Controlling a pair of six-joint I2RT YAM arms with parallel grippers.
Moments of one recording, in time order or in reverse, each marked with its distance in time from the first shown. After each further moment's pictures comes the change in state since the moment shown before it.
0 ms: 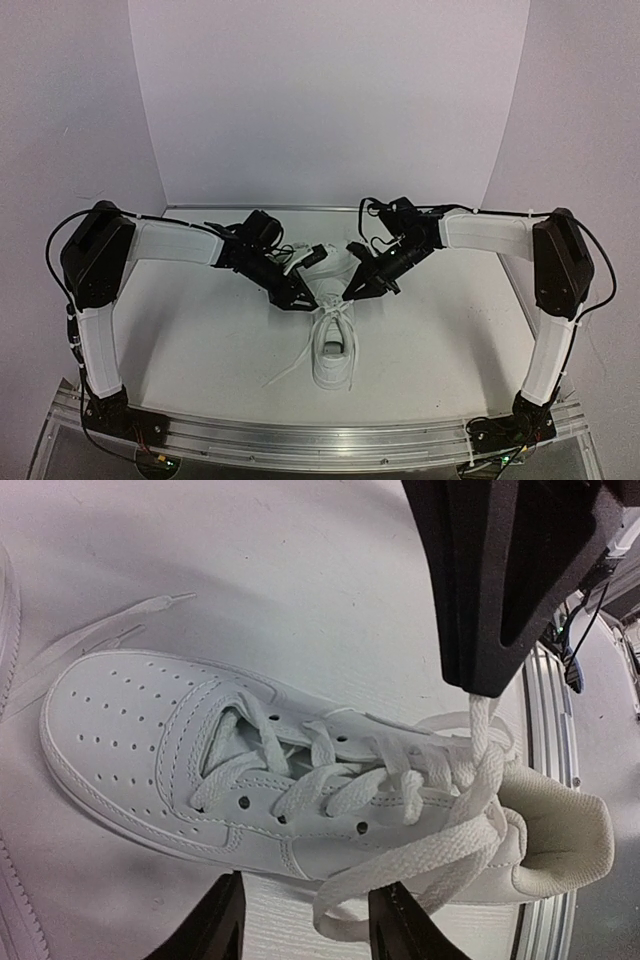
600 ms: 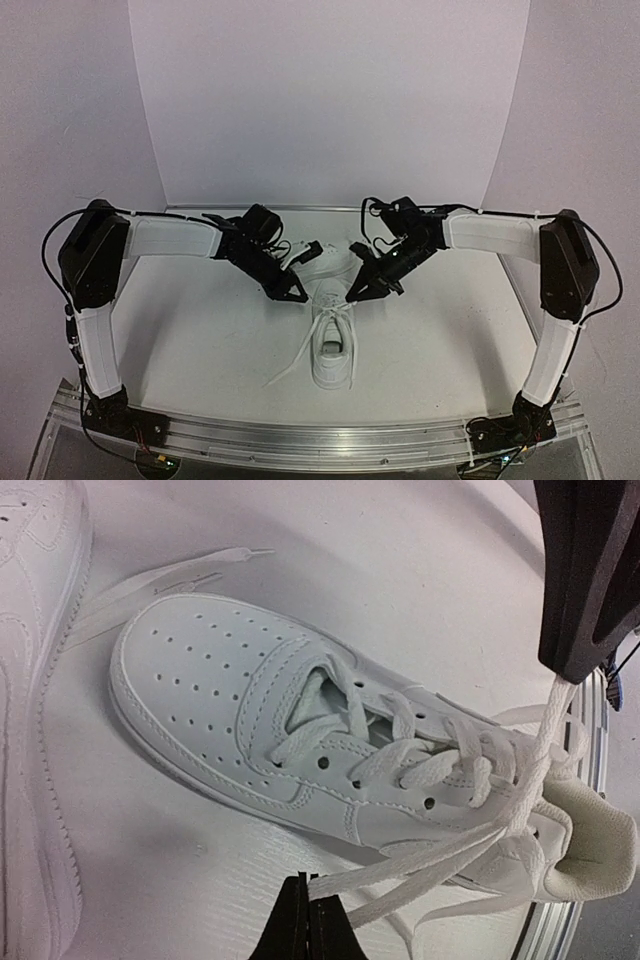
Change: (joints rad) left arm 0.010 -0.012 0.058 -0.143 -0.155 -0.051; right arm 0.001 -0.036 -0.022 -0.017 0.056 0.000
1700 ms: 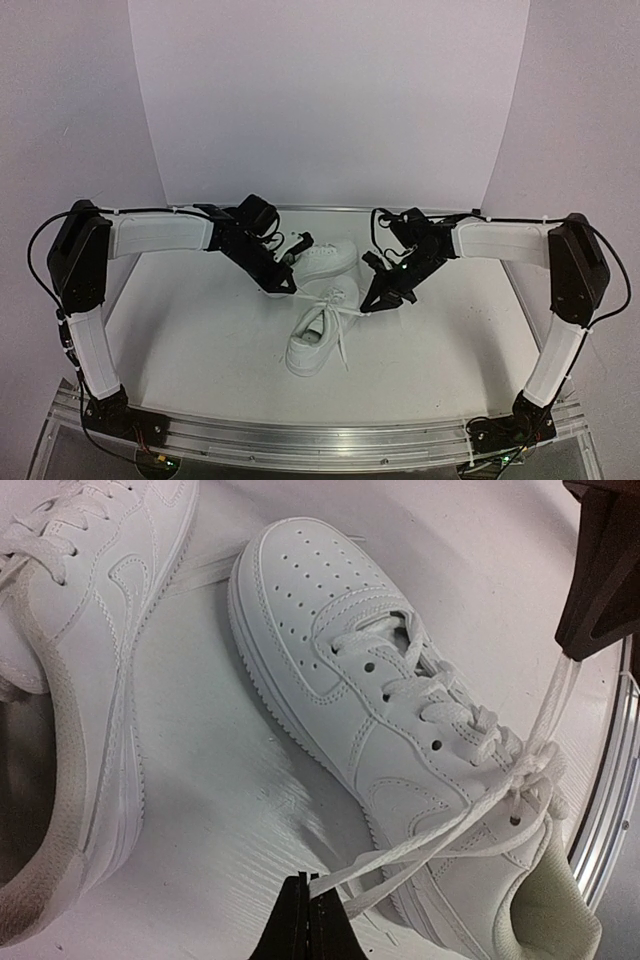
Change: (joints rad) left arm -0.004 -0.069 0.033 -0.123 -0.204 -0.087; right arm -0.018 -0.063 -0.129 0.006 0.137 -0.070
